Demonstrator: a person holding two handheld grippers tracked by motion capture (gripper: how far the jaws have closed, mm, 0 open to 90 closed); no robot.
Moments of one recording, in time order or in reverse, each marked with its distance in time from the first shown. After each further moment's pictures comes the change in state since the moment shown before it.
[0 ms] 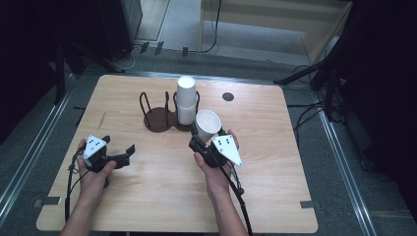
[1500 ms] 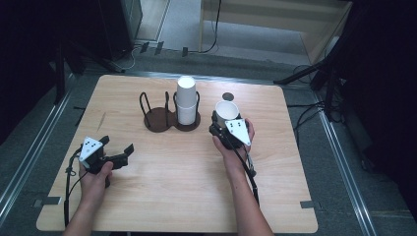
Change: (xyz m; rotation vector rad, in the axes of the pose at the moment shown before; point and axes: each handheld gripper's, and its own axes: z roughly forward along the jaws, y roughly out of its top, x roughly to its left) left arm 0.002 -0.003 -0.004 -0.053 -0.017 -0.053; right arm -0.070 -0.014 0.049 0.072 -0.153 -0.197
